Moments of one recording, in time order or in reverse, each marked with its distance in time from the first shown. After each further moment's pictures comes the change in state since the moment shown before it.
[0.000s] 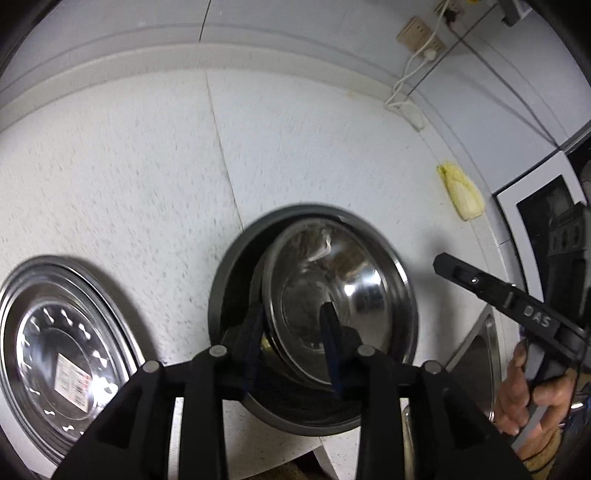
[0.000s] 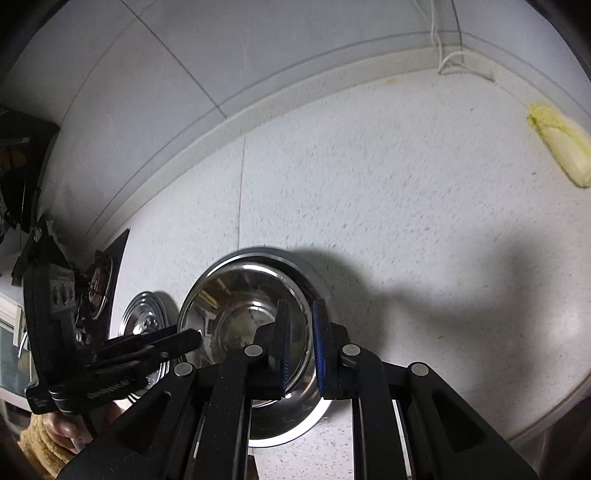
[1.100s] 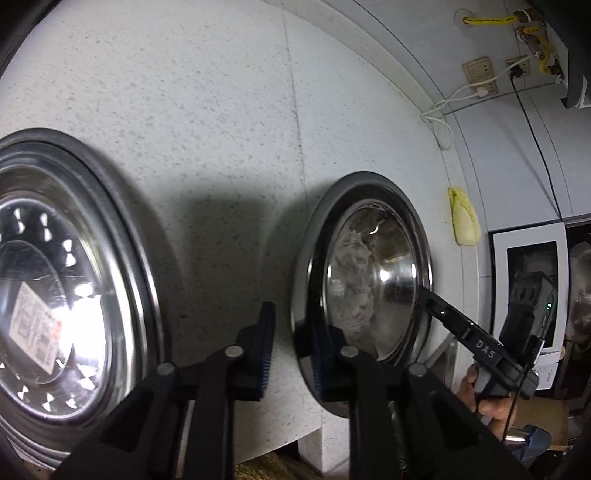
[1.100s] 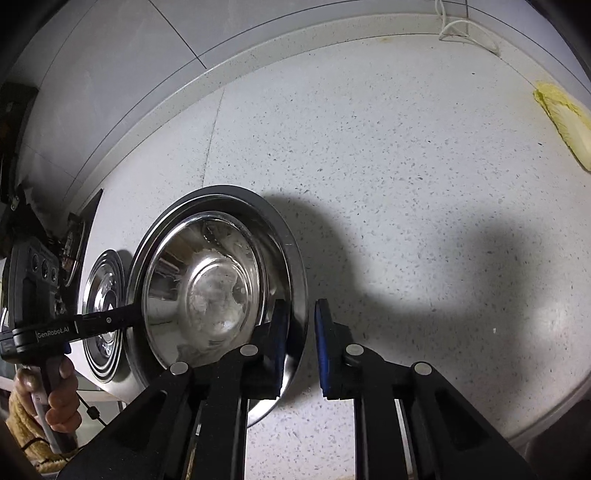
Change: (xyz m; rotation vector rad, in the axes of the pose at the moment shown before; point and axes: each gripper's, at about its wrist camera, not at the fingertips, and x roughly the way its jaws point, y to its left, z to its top) left arm 0.046 0.063 -0.023 -0.302 0.136 -0.168; right arm 0.045 -0.011 -0.016 -0.048 0.150 -0.067
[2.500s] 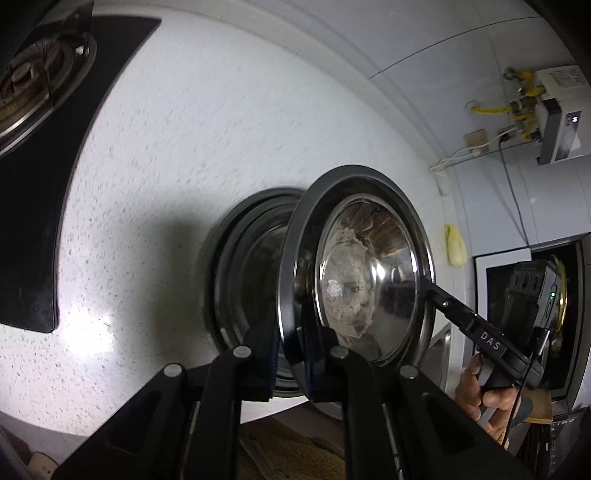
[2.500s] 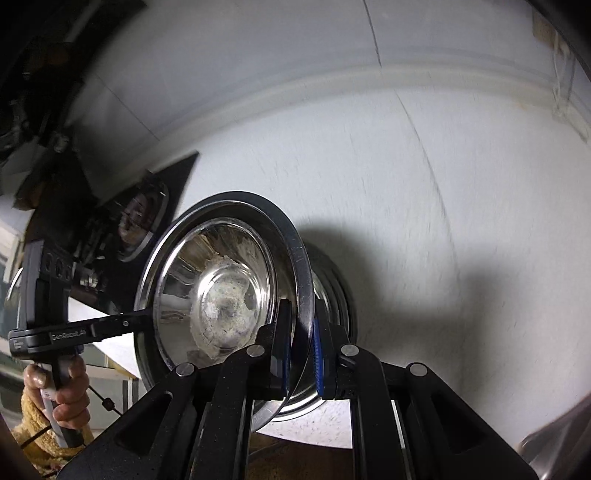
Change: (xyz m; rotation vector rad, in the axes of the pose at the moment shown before) left arm -0.191 0.184 -0.032 -0.051 -0.086 -0.024; right arm 0.020 0.237 -0.019 -0.154 -0.002 0.062
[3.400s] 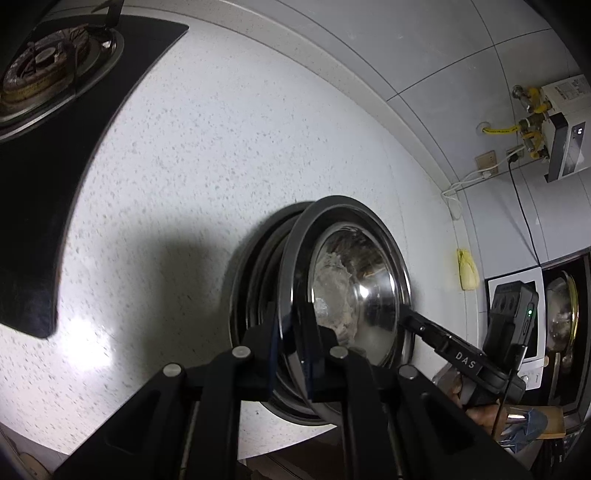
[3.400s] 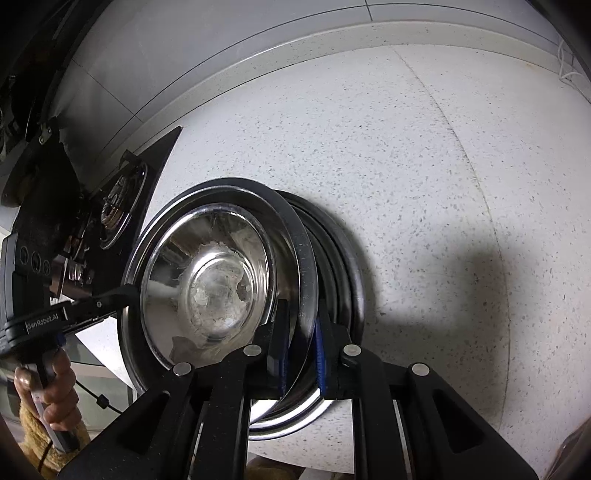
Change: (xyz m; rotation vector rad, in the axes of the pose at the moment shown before) left arm 0.018 0.021 -0.015 -0.035 -0.130 0.018; right arm 0.050 -0.026 -0.017 0.017 0.031 0.038
